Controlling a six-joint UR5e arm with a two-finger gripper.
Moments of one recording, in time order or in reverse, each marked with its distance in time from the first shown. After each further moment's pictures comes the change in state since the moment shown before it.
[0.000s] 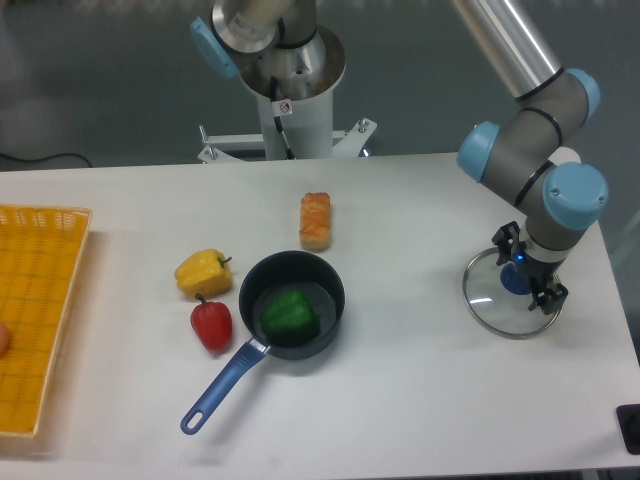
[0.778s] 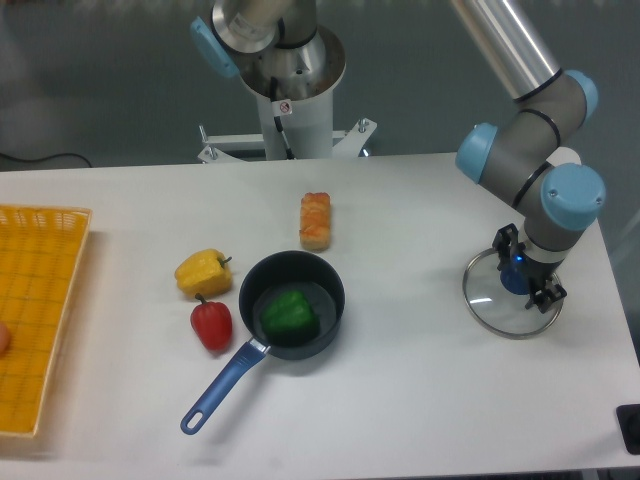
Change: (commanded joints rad) arm -0.002 -0.002 -0.005 0.017 0.000 -0.015
